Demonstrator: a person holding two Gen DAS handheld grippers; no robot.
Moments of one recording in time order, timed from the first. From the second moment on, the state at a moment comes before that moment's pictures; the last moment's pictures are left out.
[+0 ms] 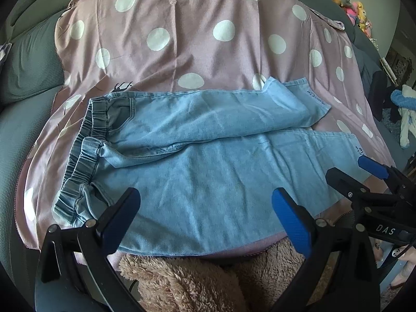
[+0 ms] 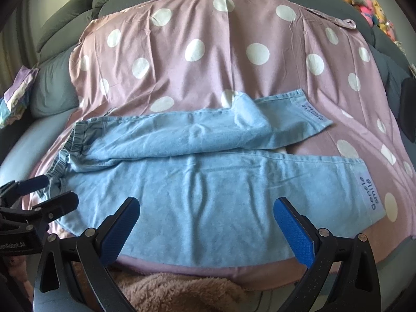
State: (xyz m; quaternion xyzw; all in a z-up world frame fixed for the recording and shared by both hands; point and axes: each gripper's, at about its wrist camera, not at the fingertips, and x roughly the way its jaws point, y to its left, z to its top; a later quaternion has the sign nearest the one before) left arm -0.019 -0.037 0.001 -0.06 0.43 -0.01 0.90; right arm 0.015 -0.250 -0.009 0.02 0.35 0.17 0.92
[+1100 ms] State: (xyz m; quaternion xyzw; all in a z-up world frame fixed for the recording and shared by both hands) left arm -0.022 -0.024 0.002 -0.07 0.43 -0.01 0.90; right arm 0.012 -0.254 -0.007 0.02 0.35 0.15 0.92
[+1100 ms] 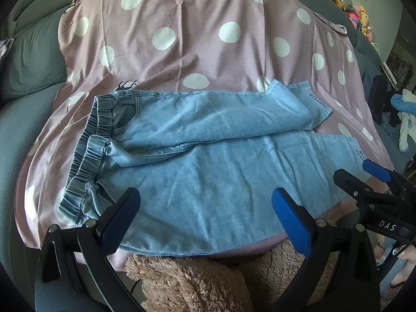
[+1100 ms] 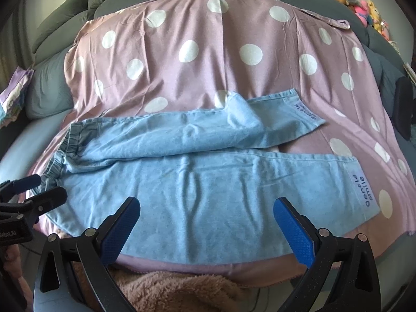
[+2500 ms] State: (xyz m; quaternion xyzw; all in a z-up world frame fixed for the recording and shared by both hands) left arm -0.013 -0.026 -0.005 -0.08 0.44 -0.04 0.89; right arm 0.020 -0.272 -0.020 0.05 0.37 0.13 0.92
